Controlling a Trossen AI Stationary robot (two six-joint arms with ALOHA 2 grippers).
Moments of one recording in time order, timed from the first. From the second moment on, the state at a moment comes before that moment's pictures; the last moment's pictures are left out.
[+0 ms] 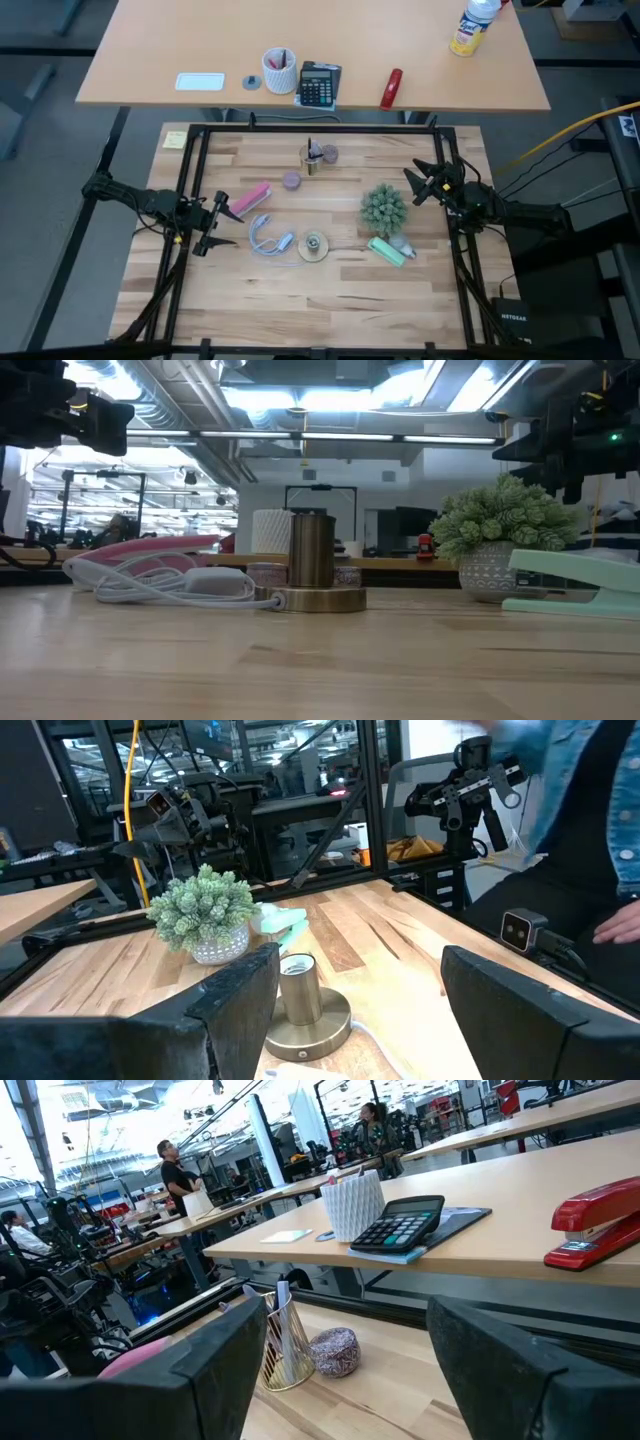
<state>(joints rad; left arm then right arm) -0.33 0.01 0.01 0.02 -0.07 0.15 -0.07 0.00 0.01 0.08 0.62 0.28</state>
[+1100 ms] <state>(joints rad) -0.33 0.01 0.01 0.02 -0.07 0.15 -0.07 0.00 0.01 0.22 0.62 0.28</state>
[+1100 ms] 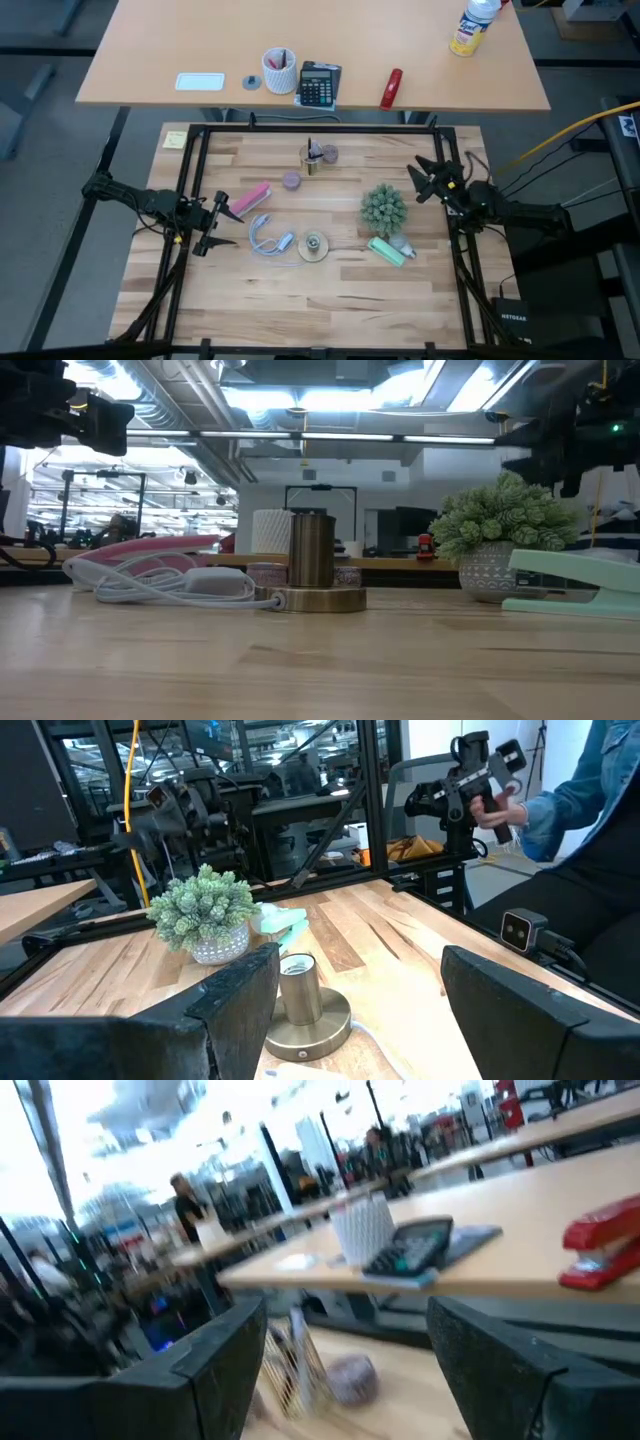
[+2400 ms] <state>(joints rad) -0.33 0.01 0.01 0.13 -0.10 0.13 -0.07 0.80 1.30 -0.96 0.44 0.28</state>
